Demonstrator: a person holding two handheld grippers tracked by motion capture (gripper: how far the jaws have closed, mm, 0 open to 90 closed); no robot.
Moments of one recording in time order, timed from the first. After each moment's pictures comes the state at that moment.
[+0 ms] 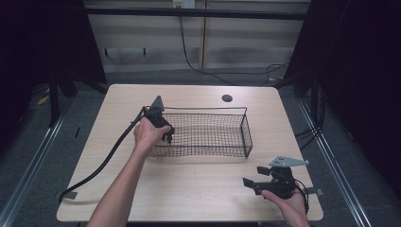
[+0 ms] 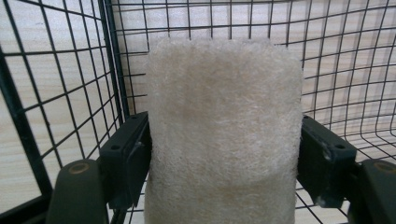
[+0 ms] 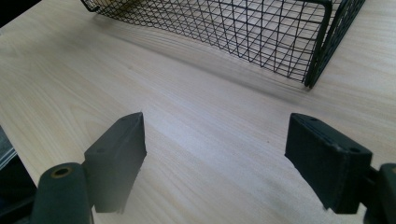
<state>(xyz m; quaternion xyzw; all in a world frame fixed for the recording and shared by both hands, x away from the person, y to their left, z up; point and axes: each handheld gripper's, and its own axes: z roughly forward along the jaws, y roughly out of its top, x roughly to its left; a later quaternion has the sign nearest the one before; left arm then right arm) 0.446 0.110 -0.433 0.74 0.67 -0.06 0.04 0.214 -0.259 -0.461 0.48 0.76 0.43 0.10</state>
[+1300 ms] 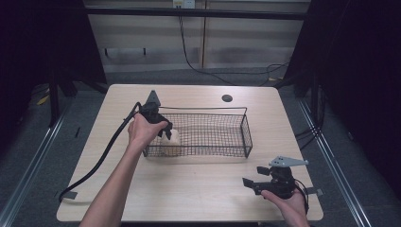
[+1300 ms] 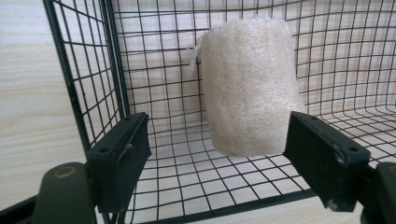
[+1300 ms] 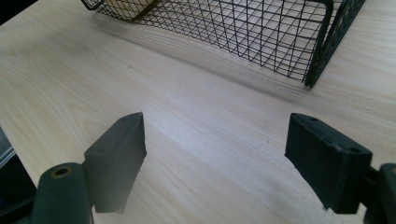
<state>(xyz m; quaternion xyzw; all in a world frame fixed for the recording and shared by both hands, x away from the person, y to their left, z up) 0.438 0.122 -0.404 0.74 0.66 -0.07 0.08 0.215 -0.258 -0.461 0.48 0.76 0.42 0.10</state>
